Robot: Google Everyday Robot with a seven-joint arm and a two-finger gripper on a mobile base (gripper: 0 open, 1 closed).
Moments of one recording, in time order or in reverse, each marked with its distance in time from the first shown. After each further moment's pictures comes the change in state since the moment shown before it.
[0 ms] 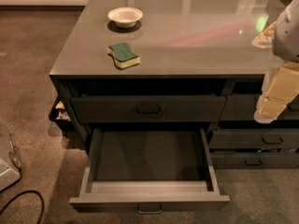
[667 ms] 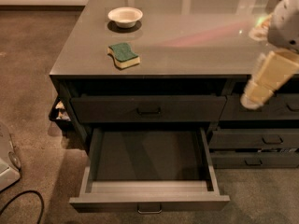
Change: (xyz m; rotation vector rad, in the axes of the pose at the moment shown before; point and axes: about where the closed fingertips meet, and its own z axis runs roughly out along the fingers) arm -0.014 -0.020 0.000 0.005 -0.097 0.075
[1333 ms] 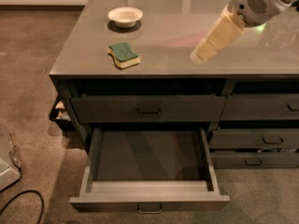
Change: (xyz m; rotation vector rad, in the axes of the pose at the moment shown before) arm -0.084 -0.058 0.019 -0.005 -0.249 0.248
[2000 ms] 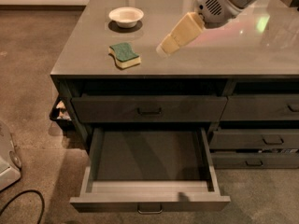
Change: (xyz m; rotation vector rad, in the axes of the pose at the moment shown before) arm -0.051 0.006 0.055 -0.053 -0.057 0.112
